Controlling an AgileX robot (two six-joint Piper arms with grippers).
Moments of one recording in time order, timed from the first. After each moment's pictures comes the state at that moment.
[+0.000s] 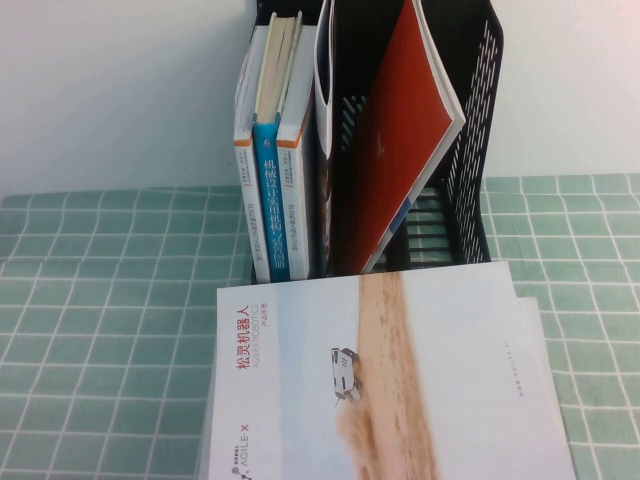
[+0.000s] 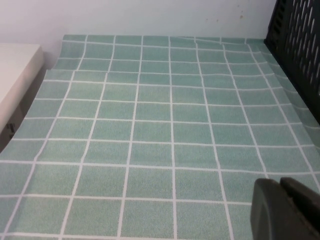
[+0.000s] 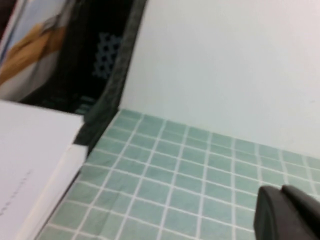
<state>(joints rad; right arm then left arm) 0.22 0.15 -0.14 -0.34 0.27 0.14 -0.06 -0.01 0.02 0.00 0.38 -0.11</state>
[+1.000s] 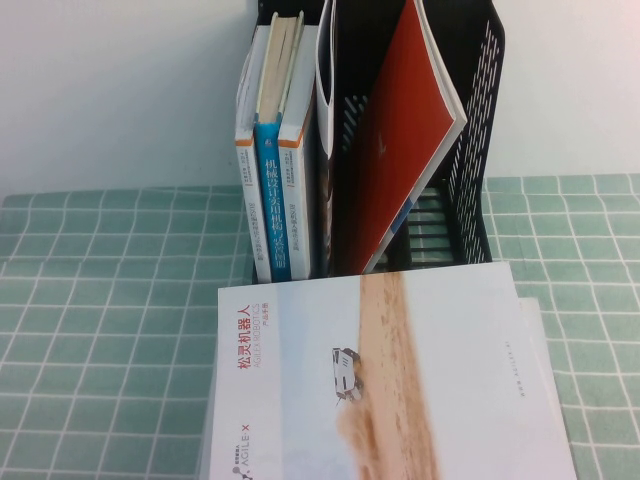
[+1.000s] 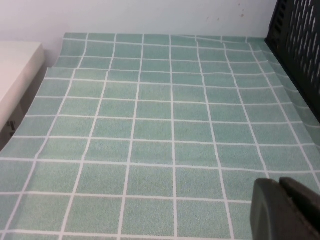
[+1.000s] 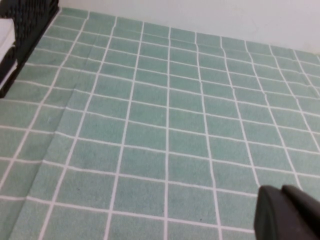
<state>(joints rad) -0.08 -0.01 0.03 -0.02 0.42 -0.17 -0.06 -0.01 0.02 0.00 0.38 -0.12</state>
